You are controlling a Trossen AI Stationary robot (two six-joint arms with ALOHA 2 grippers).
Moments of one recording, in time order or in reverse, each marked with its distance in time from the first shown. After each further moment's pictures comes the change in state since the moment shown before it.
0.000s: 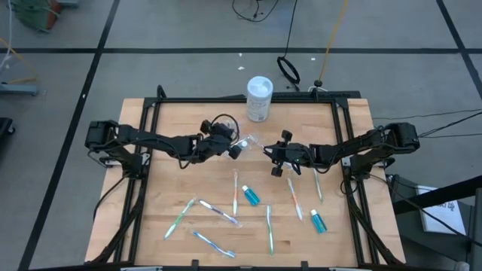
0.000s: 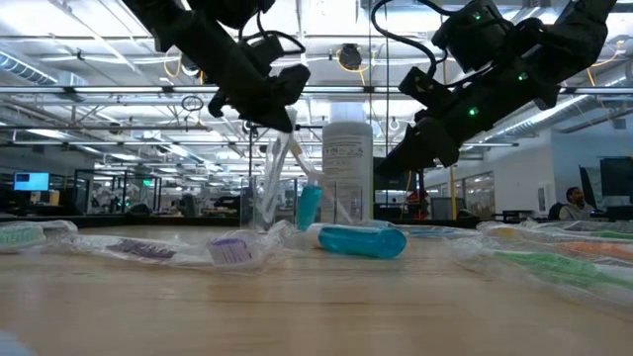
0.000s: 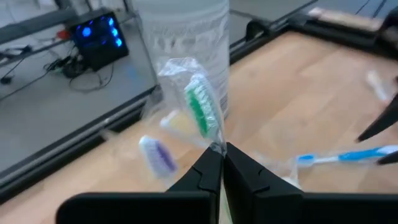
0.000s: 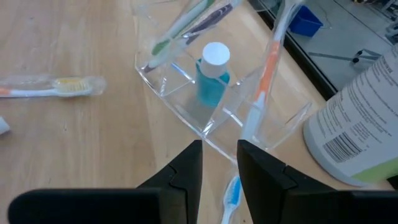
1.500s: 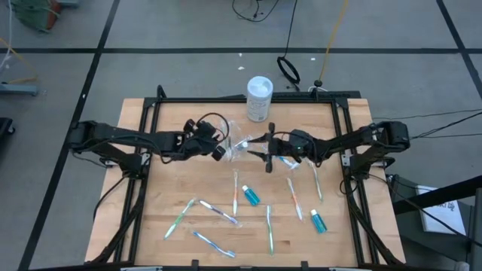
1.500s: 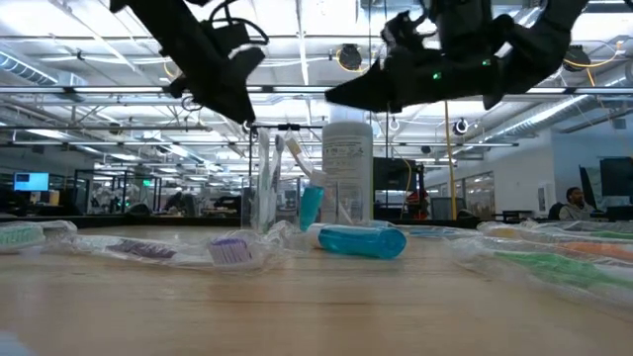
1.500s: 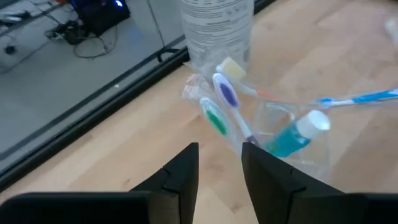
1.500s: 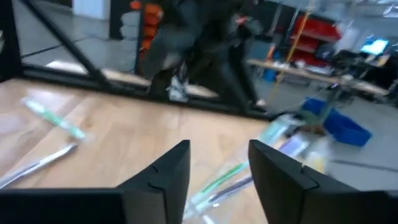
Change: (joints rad) left arm -0.021 -0.219 0.000 -0.433 0.062 -0.122; right arm -0.094 0.098 0.095 0.436 -0.391 -0.108
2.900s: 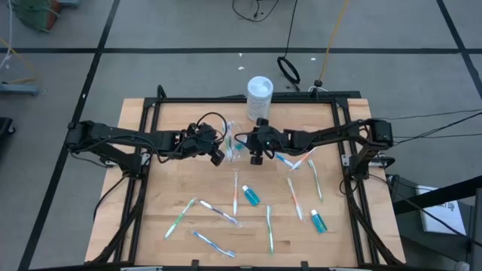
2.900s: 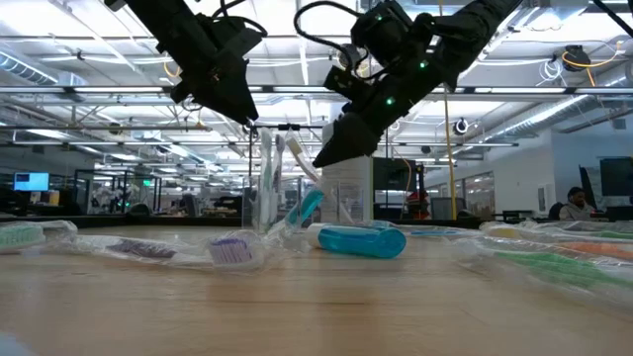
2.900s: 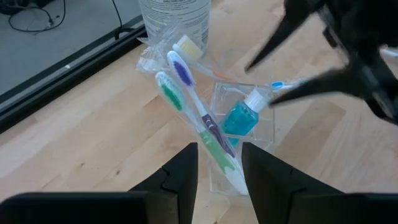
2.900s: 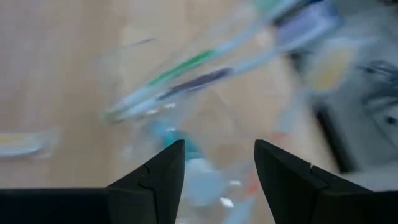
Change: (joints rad) left arm 0.001 -0.024 0.000 -0.015 0.181 -0.051; right arm -0.031 0.162 0.363 -0.712 0.278 -0.073
